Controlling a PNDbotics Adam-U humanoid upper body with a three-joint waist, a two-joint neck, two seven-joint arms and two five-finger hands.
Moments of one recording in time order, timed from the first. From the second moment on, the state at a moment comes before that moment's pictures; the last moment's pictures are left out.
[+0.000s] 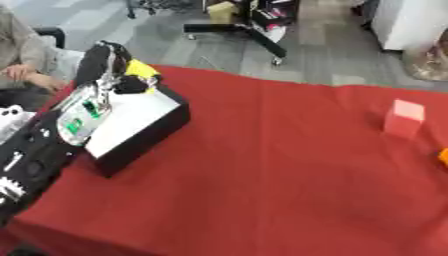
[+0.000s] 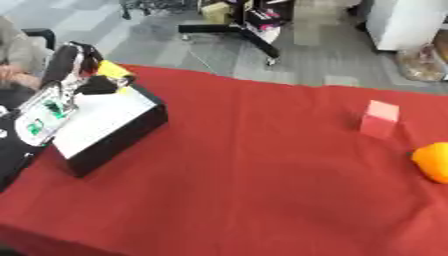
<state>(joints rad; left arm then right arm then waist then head) -0.64 0.80 -0.28 -1.10 -0.44 0.47 0.28 -0.32 -0.42 -0.10 -1.73 0.24 -0.30 0.00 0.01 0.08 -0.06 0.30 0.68</state>
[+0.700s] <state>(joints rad) -0.68 0.78 -0.27 -0.87 -0.67 0.44 0.09 -0.32 -0.42 -0.10 -1.72 0.24 -0.30 0.01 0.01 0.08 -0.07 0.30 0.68</state>
